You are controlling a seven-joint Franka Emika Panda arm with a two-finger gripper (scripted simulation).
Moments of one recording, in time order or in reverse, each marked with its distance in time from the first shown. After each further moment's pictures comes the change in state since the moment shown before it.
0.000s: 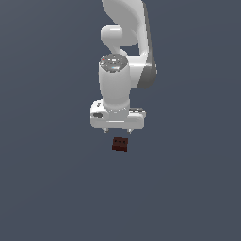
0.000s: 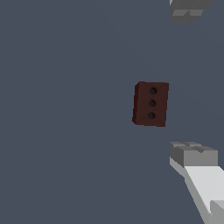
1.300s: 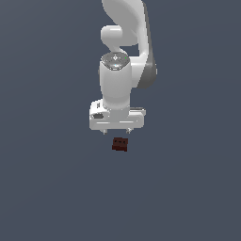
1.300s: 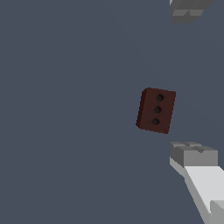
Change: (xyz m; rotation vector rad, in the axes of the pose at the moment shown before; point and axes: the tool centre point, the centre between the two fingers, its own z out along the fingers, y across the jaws) arm 0.009 0.003 -0.006 -0.029 0.027 -0.120
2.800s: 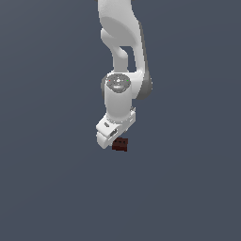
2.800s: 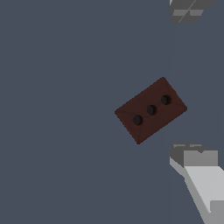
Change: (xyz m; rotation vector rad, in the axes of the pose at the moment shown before) arm -0.017 -0.006 0.060 0.014 -0.048 -0.761
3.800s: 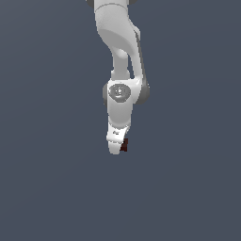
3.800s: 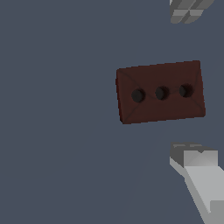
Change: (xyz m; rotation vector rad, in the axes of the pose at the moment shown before) arm -0.002 -0.014 0.037 0.028 0.000 -0.518
